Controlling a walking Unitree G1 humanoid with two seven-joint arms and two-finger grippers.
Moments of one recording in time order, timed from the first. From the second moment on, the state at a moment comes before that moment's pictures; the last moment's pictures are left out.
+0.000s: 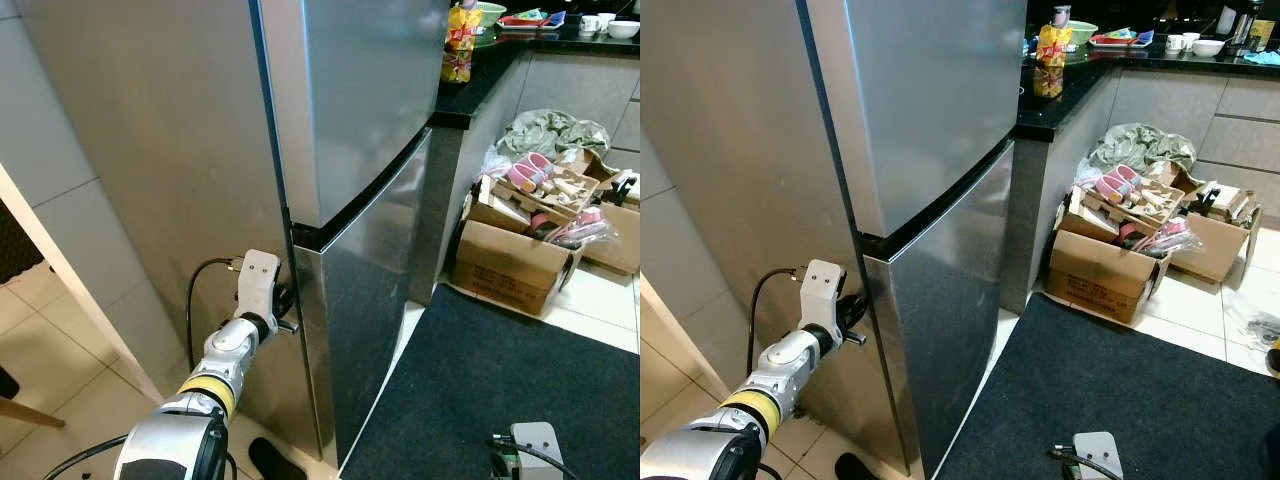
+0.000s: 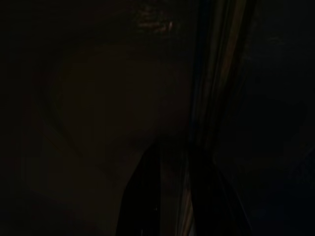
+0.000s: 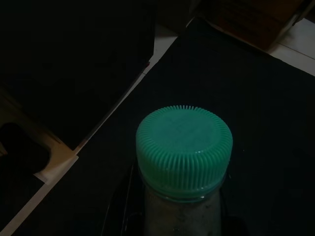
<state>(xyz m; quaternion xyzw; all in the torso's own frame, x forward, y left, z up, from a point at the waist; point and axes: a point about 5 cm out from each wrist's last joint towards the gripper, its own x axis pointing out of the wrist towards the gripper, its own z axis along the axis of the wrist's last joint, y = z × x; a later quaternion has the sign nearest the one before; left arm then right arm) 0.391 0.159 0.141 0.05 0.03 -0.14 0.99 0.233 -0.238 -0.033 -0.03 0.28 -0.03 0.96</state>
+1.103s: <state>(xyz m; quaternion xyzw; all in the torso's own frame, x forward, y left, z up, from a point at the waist) 0.325 0.236 0.051 0.05 0.14 0.06 0.99 0.246 -0.217 -0.031 -0.06 0.29 0.05 0.95</state>
